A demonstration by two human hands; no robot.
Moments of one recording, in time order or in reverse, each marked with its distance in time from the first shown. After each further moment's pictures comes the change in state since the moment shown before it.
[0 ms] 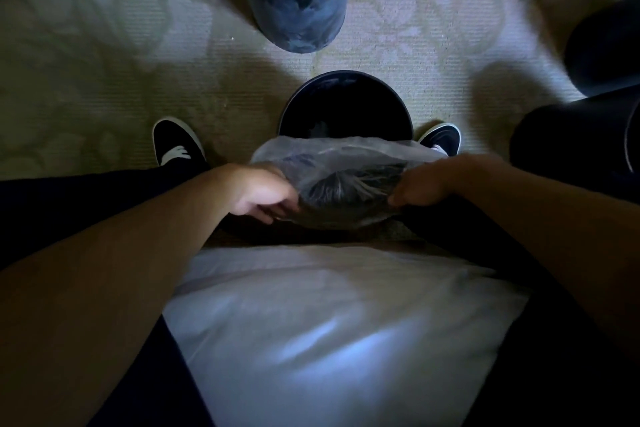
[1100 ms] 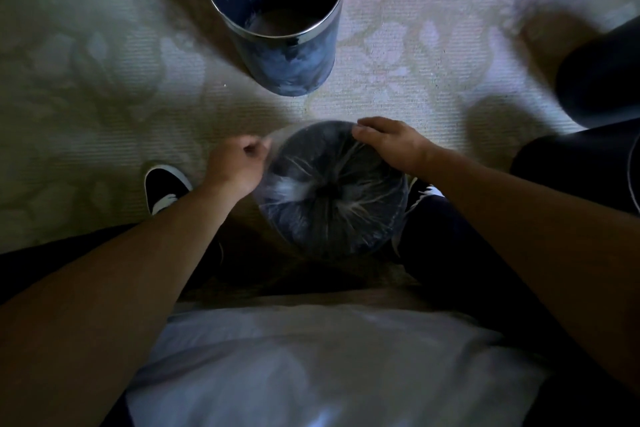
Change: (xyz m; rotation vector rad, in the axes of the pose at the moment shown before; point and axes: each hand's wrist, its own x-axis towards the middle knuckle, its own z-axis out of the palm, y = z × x) left_hand 0.030 0.051 -0.051 -0.014 0.808 0.455; right_hand 0.048 -0.004 -0.082 0.778 0.628 -0.245
